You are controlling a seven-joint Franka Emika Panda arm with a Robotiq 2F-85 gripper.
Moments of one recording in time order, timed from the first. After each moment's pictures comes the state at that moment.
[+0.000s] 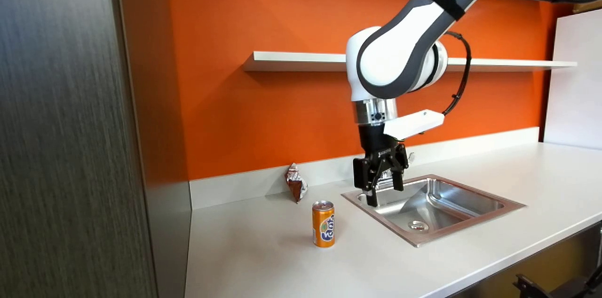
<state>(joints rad) 0.19 -0.31 0.17 -2.66 -0.06 2.26 0.09</state>
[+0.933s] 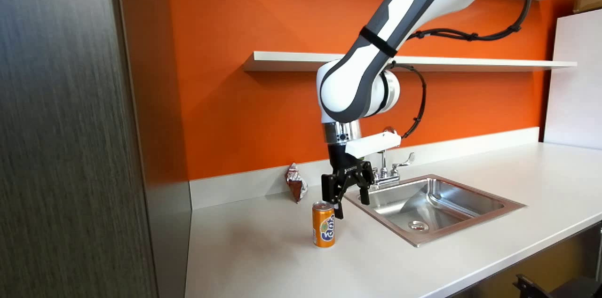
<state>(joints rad) 0.19 0.03 0.17 -2.43 -0.06 2.34 0.09</state>
